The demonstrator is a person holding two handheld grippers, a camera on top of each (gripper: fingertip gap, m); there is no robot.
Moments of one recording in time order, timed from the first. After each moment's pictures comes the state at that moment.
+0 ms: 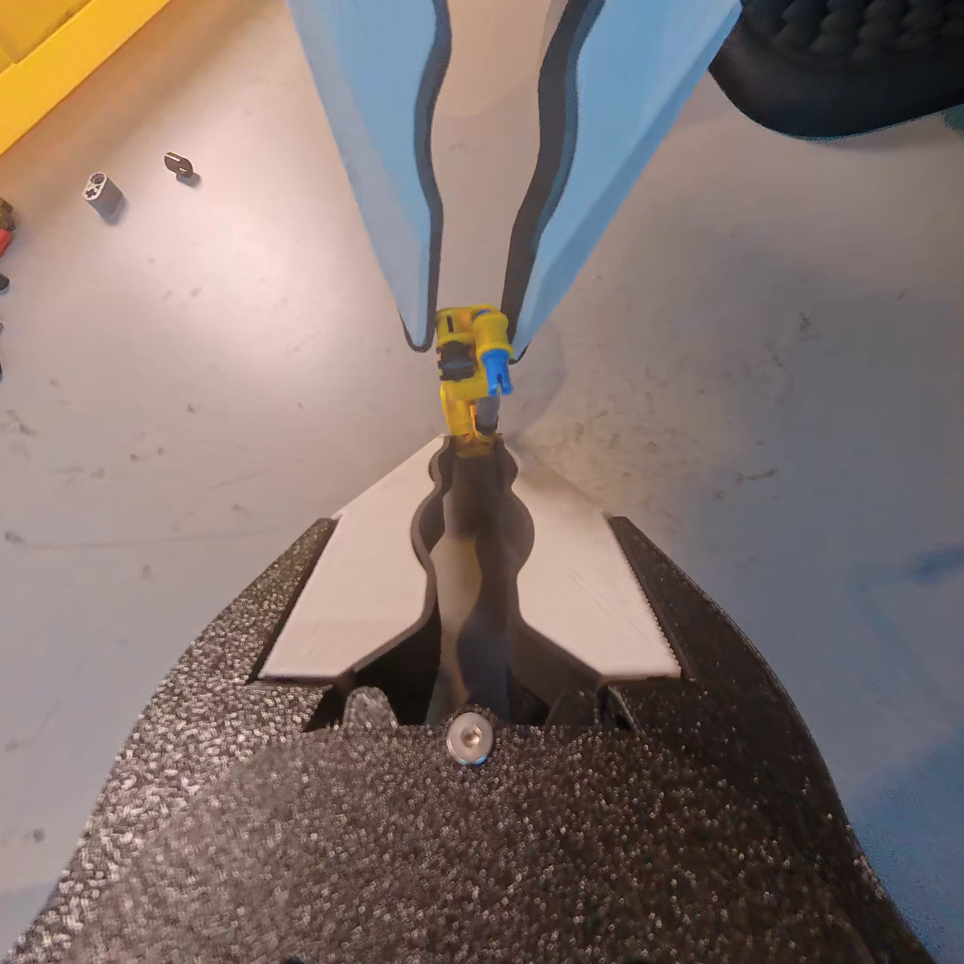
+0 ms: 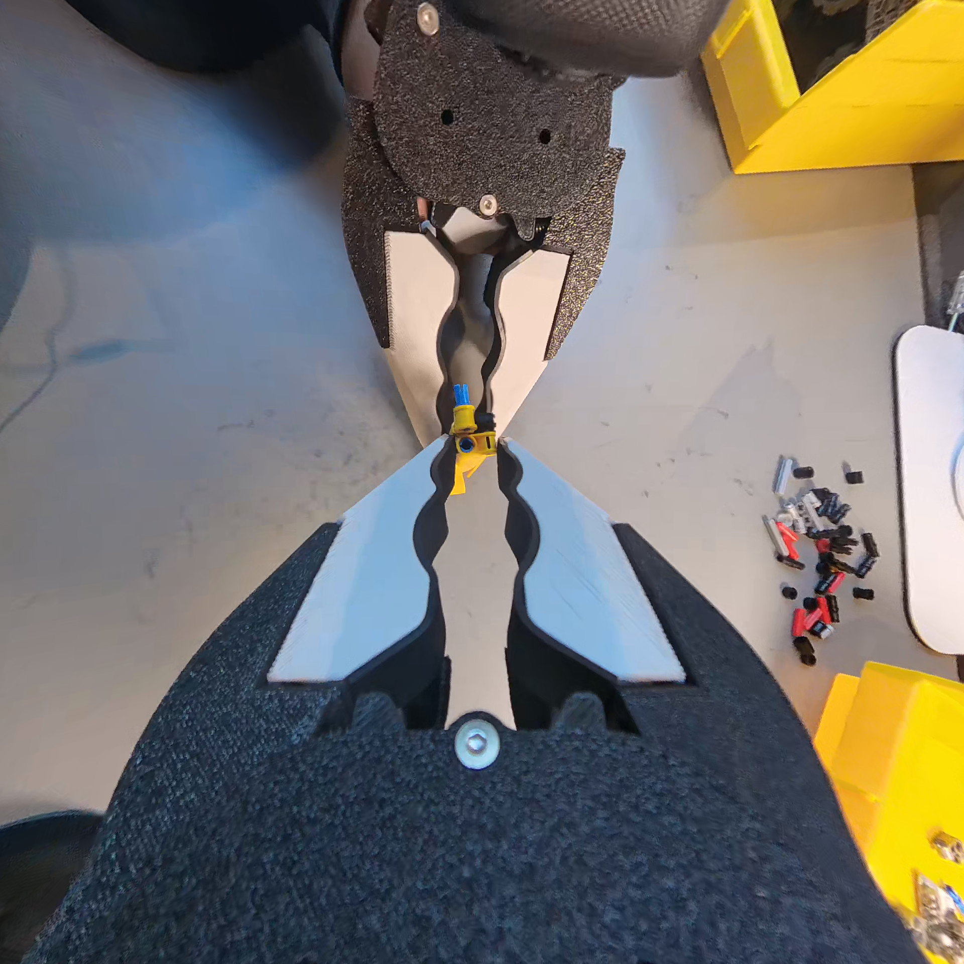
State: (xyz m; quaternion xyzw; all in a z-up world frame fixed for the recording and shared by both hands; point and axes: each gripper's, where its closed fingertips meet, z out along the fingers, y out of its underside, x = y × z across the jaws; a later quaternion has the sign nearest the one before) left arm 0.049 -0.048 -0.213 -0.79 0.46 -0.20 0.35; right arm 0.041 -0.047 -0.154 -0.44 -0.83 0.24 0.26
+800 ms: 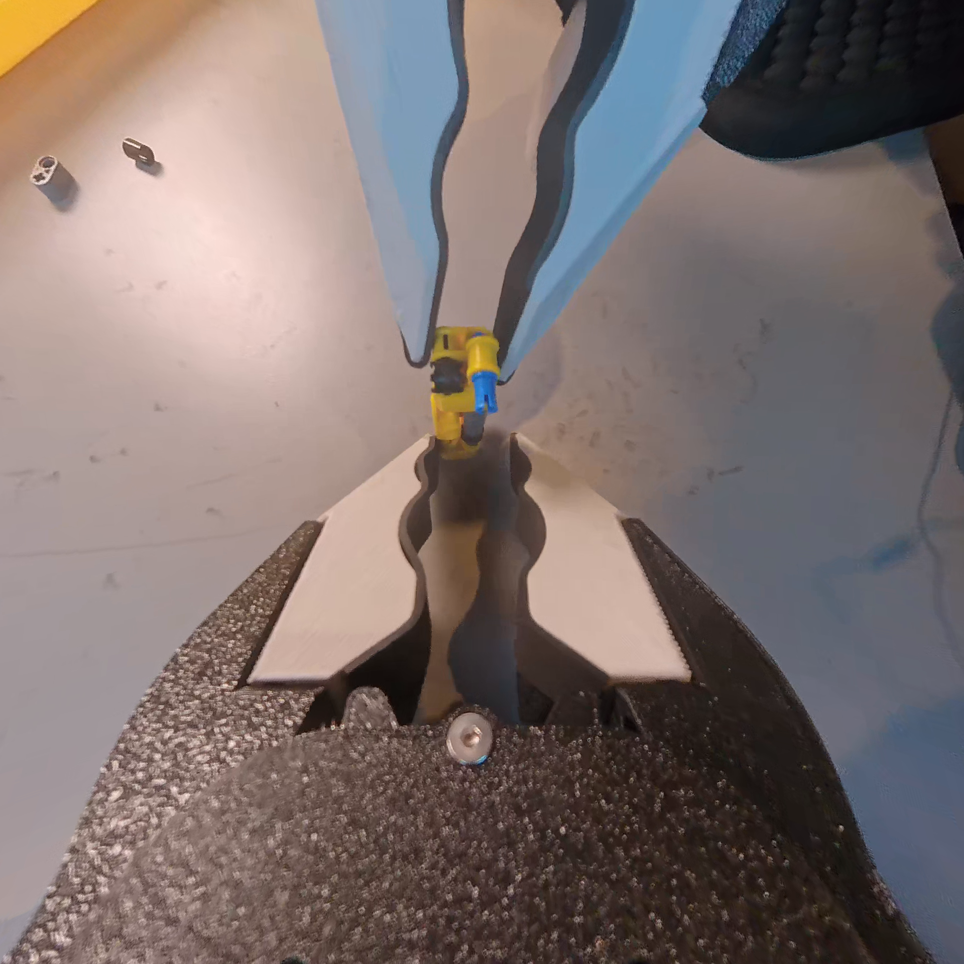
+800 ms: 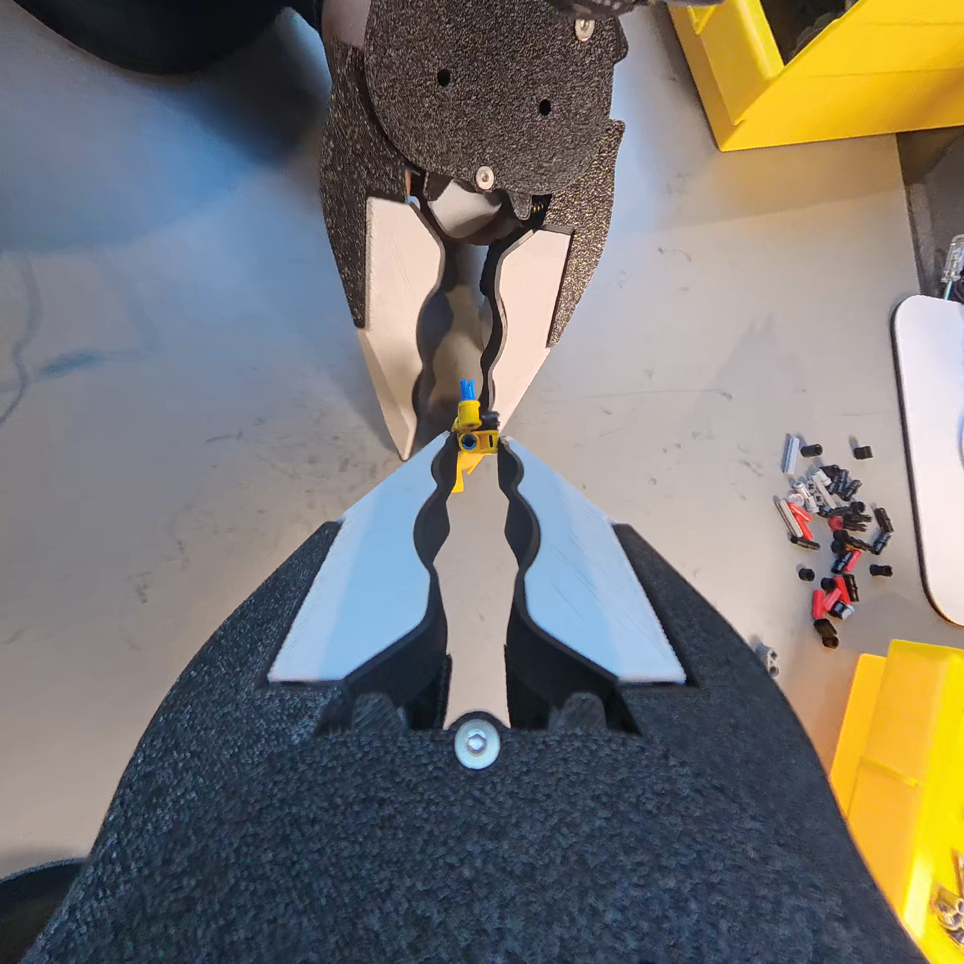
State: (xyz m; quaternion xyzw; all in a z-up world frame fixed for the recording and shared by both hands) left arm 0.051 -0.055 -0.212 -0.79 0.46 -0.23 0.33; right arm 0.041 -0.046 -0.163 -0.46 -0.81 0.24 0.27
